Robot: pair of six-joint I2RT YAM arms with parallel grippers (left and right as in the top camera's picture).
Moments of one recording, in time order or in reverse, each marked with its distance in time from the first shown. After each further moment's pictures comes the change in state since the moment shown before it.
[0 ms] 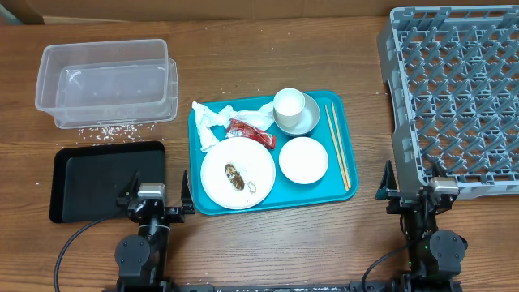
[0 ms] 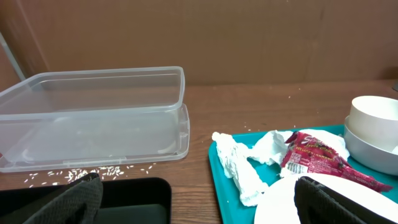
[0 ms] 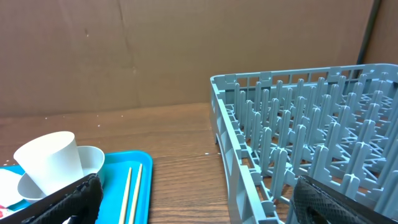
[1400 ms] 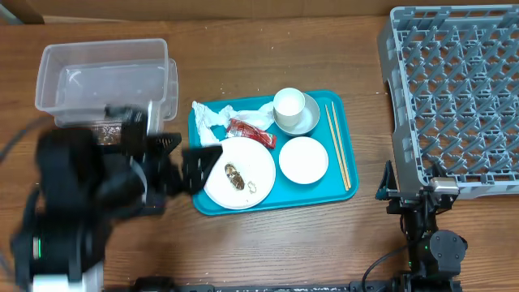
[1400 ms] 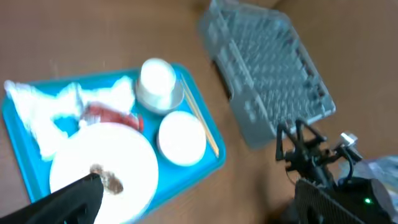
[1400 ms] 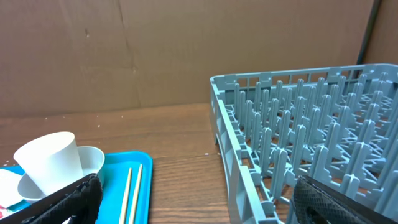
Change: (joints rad) left arm 0.002 1.007 1.388 -1.024 0.682 -0.185; right arm 0.000 -0.002 0.000 0.000 0.000 0.000
